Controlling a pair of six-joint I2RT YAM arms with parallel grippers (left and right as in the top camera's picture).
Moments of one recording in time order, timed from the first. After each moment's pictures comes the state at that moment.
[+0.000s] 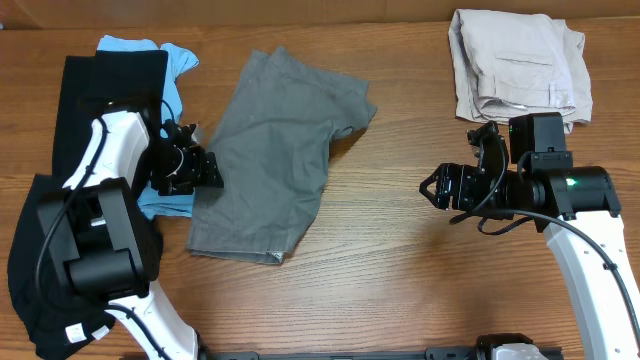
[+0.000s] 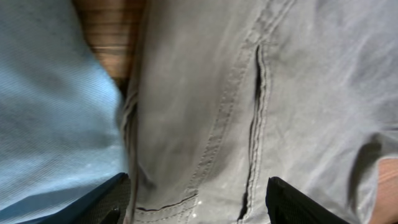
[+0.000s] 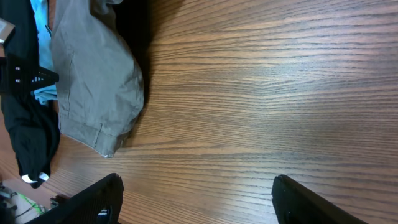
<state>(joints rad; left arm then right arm) 0.19 2.01 1.45 -1.12 0.31 0.11 0.05 1.26 1.16 -1.10 -0.46 0.20</state>
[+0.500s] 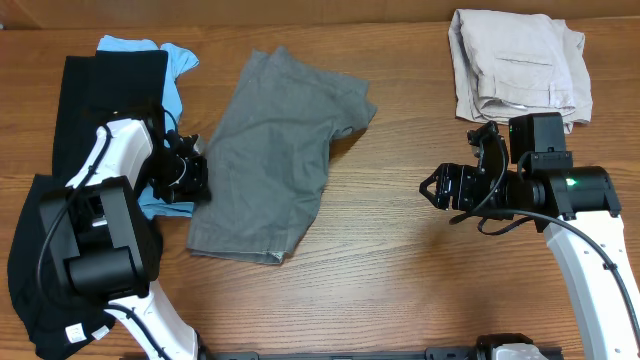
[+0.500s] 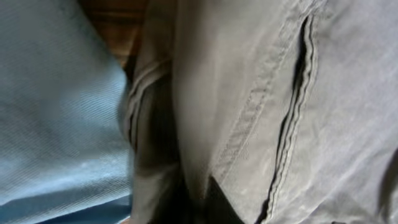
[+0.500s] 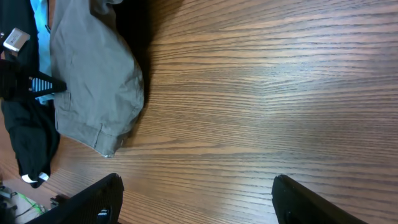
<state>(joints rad) 0.19 2.01 1.38 -1.08 0.29 0.10 0.05 1.26 1.16 -1.10 -0.46 0.20</state>
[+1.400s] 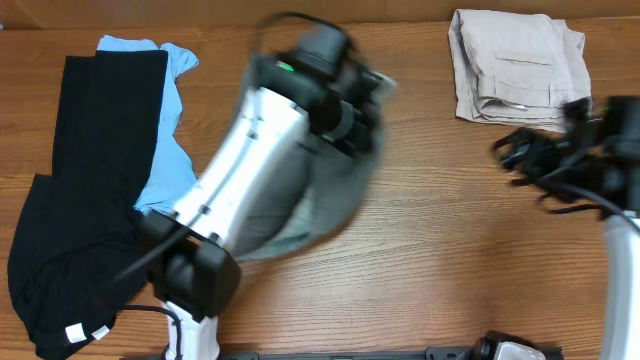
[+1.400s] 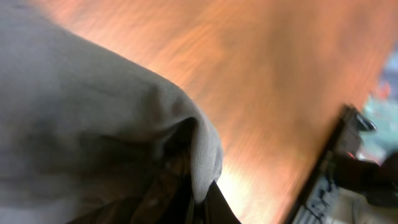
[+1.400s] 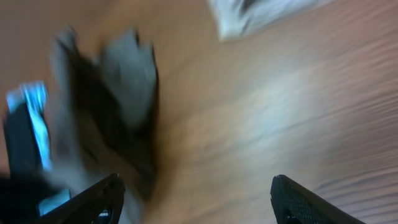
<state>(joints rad) -0.59 2.01 2.00 -1.18 0.50 0.10 -0.32 1.27 1.40 -1.15 -0.40 0.25</state>
